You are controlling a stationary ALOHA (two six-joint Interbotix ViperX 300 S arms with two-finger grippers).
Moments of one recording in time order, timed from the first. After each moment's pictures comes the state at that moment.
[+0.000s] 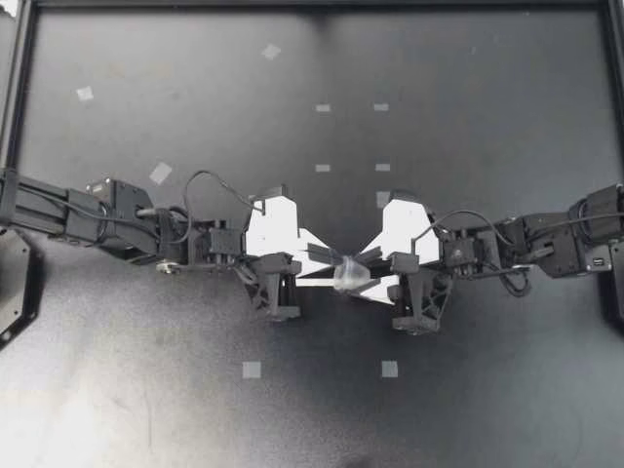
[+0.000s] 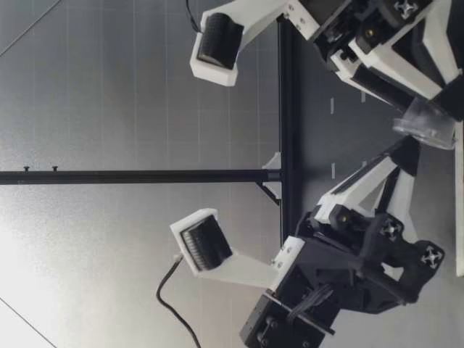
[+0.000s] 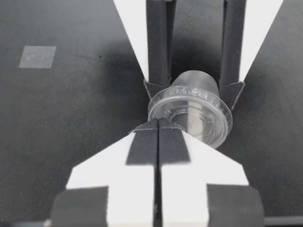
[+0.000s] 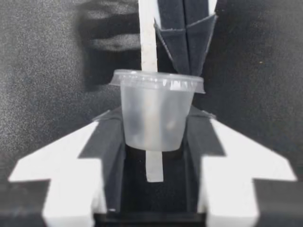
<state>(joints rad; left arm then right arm) 0.04 0.34 0.71 -0.04 -0.50 0.04 -0.08 0.25 0.89 -0.20 -0.42 0.24</state>
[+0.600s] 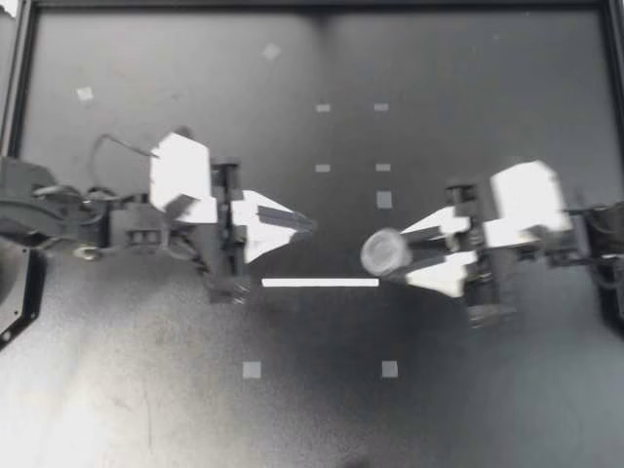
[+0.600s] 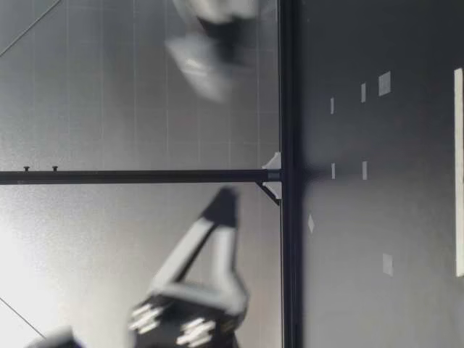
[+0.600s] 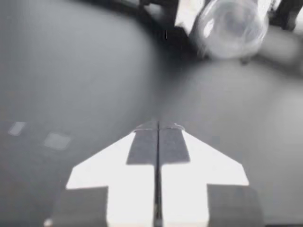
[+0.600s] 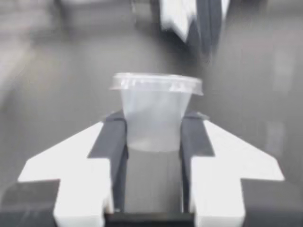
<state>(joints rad) 0.04 -0.07 0.94 -0.08 -0.71 -0.31 -0.12 -0.16 1.19 -0.20 -1.07 0.18</state>
